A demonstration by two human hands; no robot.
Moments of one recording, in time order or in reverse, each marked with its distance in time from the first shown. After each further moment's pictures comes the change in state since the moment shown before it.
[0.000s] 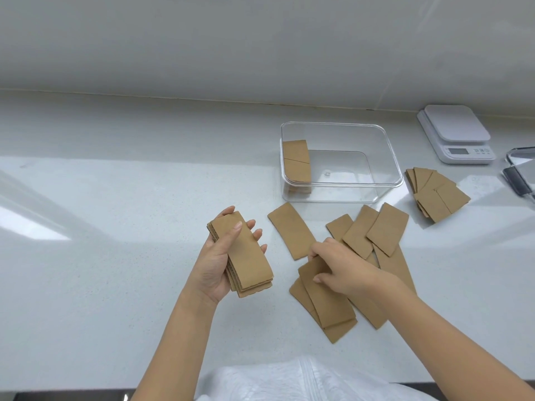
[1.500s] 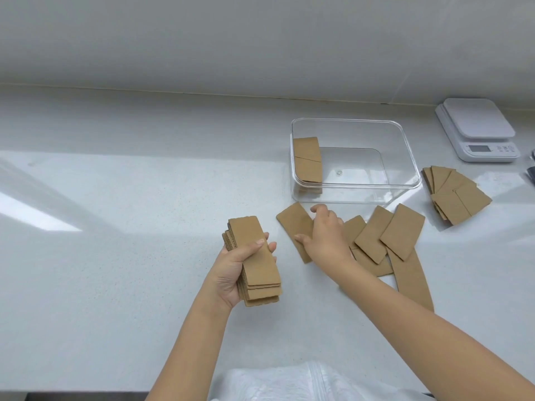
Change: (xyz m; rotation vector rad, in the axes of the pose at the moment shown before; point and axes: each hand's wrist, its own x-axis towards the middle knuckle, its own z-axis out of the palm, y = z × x) left_hand 0.012 -0.010 -0.005 0.056 0.158 -0.182; right_hand 0.069 -0.037 0.009 0.127 0.431 0.392
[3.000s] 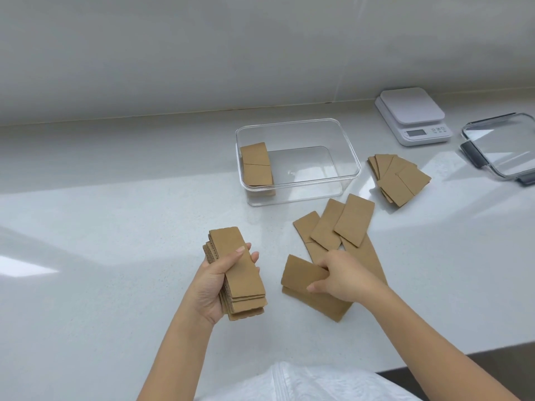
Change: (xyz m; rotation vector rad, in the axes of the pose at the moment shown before) left_hand -0.015 -0.024 0.040 0.151 -0.010 -0.034; right_hand -0.067 0.080 -0.068 0.060 -0.434 0.100
